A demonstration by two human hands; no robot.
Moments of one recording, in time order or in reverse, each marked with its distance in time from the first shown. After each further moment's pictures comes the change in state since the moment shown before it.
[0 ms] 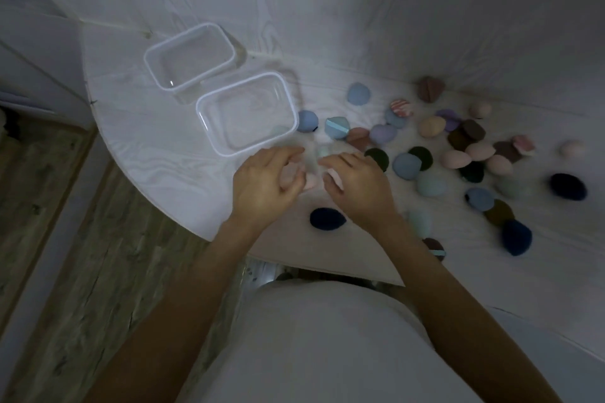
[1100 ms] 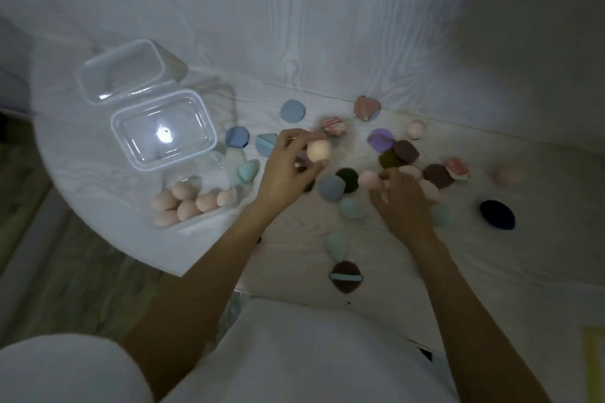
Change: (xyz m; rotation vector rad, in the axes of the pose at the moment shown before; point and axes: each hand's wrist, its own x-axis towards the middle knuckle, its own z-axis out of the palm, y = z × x) left_hand 0.078 0.118 0.137 -0.416 -0.137 -0.183; right_hand -0.060 0.203 -0.081 0.061 -0.080 0.447
